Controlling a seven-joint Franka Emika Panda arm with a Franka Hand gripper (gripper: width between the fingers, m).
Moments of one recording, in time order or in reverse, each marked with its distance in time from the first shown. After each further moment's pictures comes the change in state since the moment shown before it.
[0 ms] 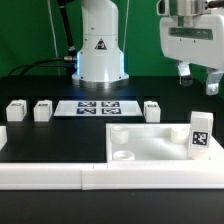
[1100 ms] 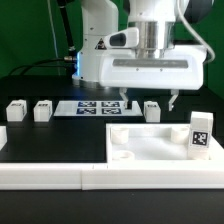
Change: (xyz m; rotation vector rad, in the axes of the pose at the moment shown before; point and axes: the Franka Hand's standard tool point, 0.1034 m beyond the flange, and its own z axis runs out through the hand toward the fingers) arm 0.037 0.112 0.059 -0.052 0.118 -1.112
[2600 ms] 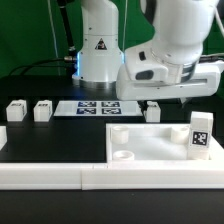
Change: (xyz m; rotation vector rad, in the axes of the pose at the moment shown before) arm -0.044 -0.028 0.007 -0.018 -0.743 -0.295
